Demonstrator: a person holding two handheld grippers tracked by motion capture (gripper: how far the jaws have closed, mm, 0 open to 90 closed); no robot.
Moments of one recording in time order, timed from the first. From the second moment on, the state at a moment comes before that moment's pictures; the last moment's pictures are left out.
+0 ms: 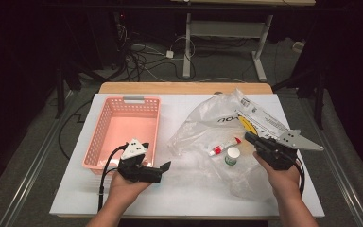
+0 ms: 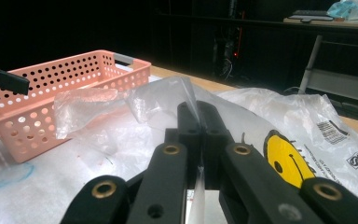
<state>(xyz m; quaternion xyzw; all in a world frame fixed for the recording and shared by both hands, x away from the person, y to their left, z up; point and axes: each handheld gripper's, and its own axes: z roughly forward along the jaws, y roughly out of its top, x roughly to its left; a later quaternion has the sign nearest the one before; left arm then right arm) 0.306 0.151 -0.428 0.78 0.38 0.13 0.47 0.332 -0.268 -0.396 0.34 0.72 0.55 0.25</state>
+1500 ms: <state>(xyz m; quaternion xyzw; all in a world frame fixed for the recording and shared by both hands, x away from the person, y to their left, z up) 0.370 0.217 -0.419 0.86 0.44 0.02 0.25 0.332 -0.269 -0.398 0.34 0.72 0.55 0.24</state>
